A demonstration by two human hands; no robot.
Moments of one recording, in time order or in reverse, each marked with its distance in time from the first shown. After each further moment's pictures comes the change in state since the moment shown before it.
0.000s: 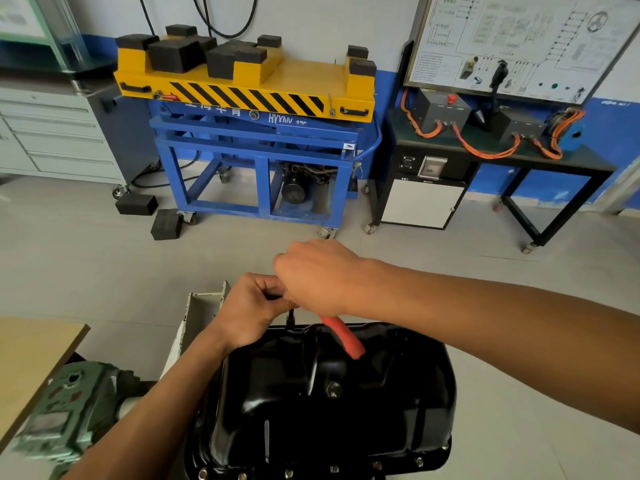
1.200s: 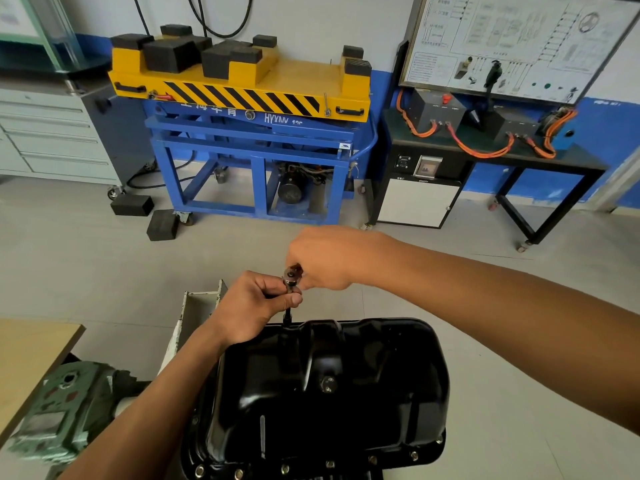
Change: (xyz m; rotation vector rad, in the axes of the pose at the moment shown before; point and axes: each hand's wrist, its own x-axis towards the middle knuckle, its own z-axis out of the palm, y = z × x) left_hand 0.003 -0.005 0.000 0.064 0.004 -0.057; right_hand 0.009 0.033 -0.002 0.045 -0.182 -0.040
